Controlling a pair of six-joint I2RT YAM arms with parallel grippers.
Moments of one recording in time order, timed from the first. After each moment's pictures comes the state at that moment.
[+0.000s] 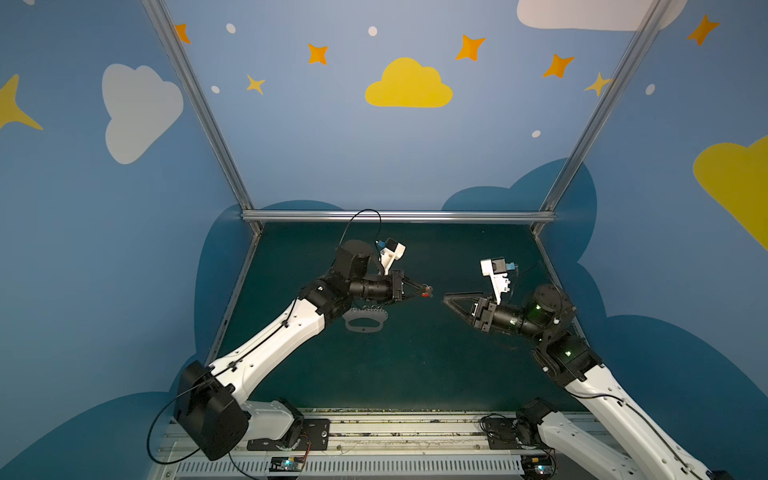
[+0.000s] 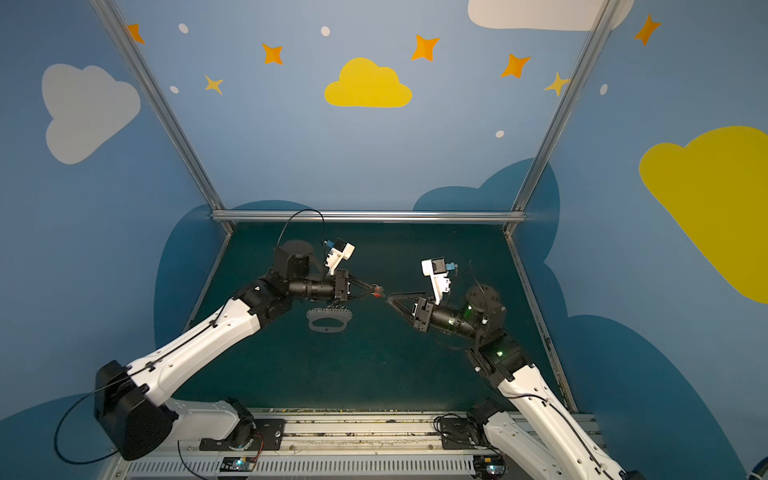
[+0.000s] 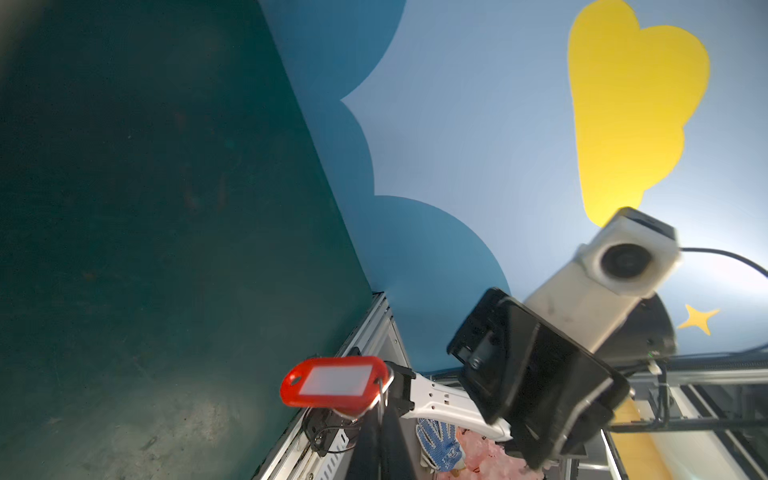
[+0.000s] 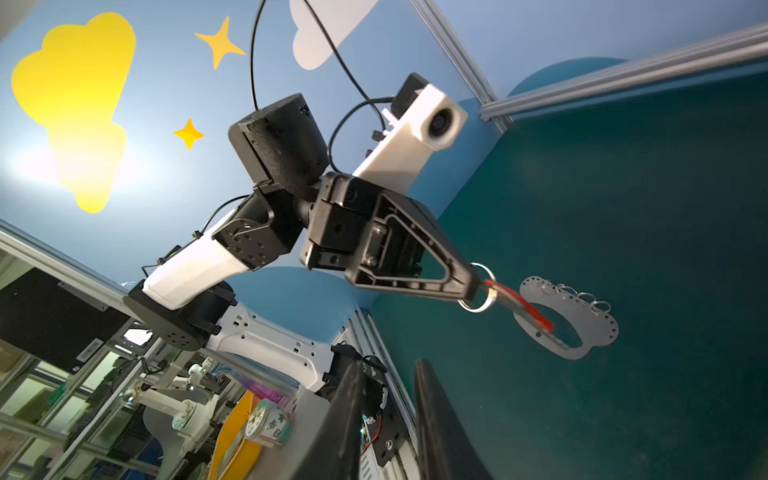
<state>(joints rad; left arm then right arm) -0.62 1.37 1.12 -0.14 0.74 -0.94 0.56 0.81 0.74 -0.01 -0.68 0.77</state>
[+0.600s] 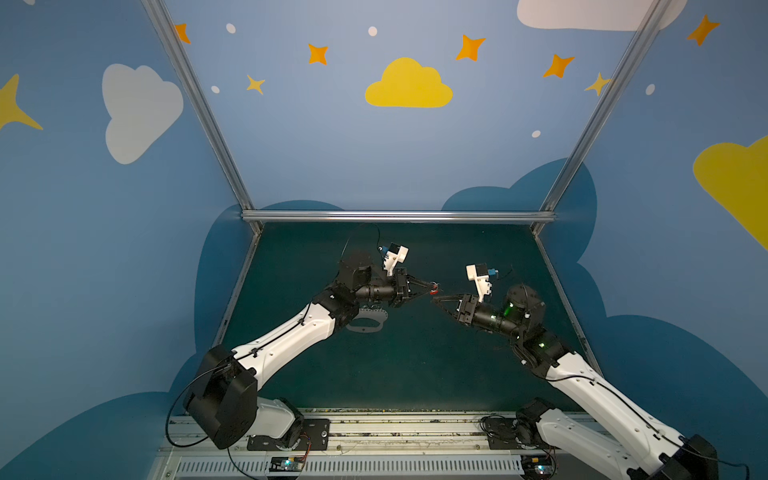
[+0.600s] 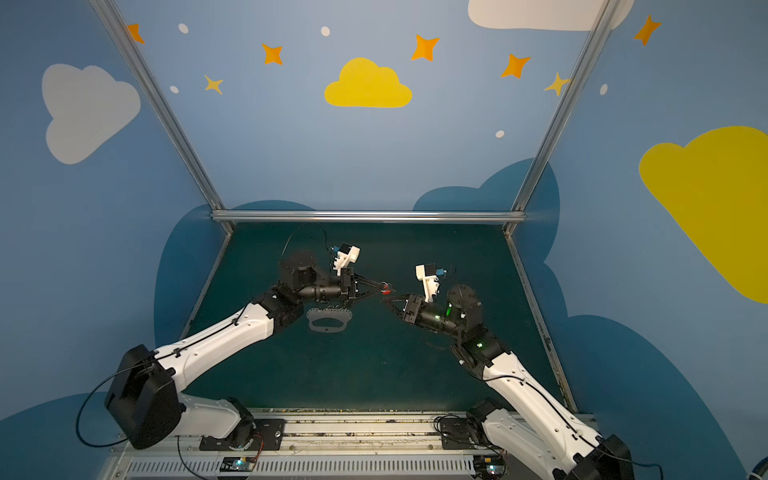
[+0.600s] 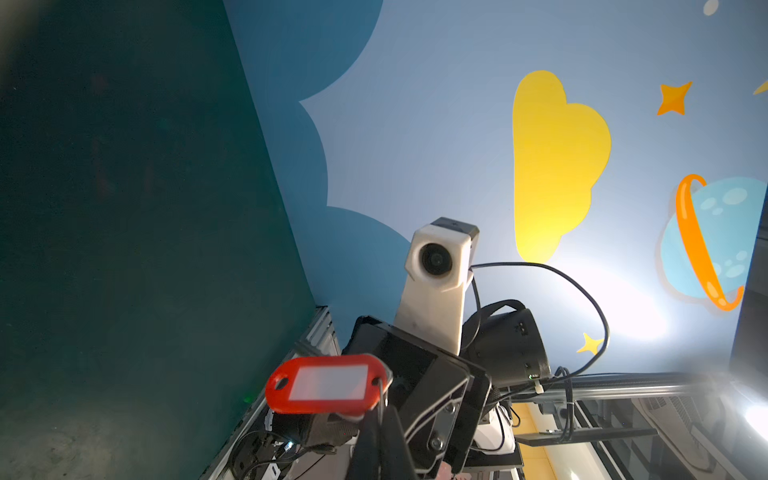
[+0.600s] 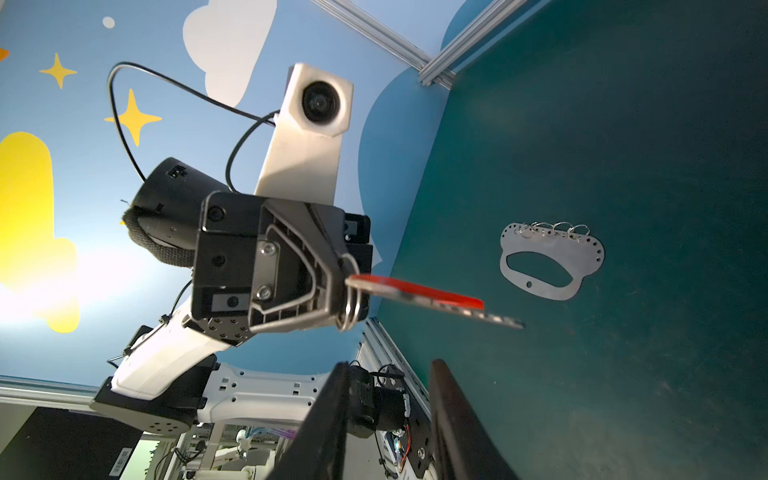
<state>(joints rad) -0.64 1.40 1.01 0.24 0.79 -1.21 0.57 0.90 0.64 0.12 -0.57 0.99</state>
